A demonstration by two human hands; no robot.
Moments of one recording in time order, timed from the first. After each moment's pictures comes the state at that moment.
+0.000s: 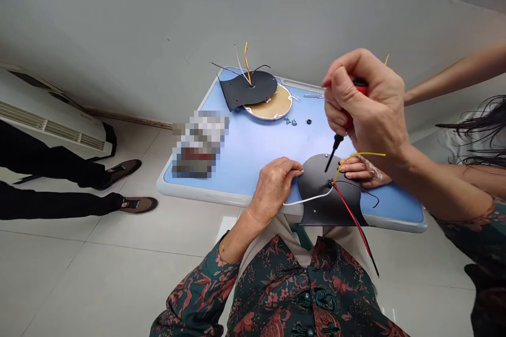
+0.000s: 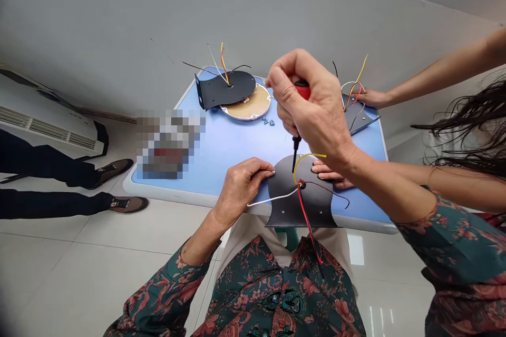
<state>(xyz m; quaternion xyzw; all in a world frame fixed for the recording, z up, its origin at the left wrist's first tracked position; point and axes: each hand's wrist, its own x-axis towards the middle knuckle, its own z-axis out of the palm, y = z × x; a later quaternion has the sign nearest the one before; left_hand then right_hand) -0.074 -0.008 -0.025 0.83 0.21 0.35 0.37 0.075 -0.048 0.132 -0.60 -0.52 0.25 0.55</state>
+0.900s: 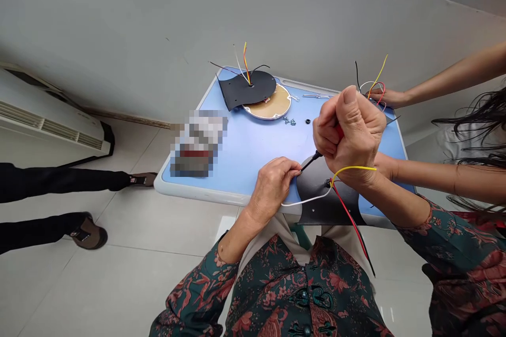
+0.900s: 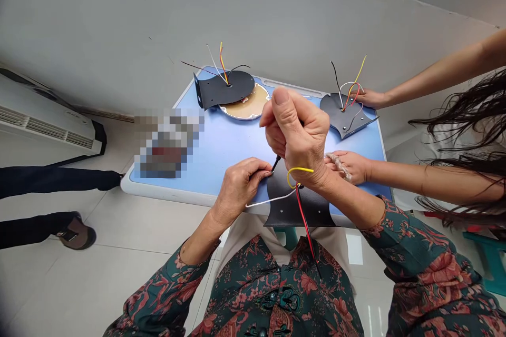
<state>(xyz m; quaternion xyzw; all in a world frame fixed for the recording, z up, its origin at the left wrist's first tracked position) -0.074 -0.008 -0.025 0.84 0.21 0.34 0.37 0.056 -0.057 0.092 -0.67 -0.44 0.20 0.57</state>
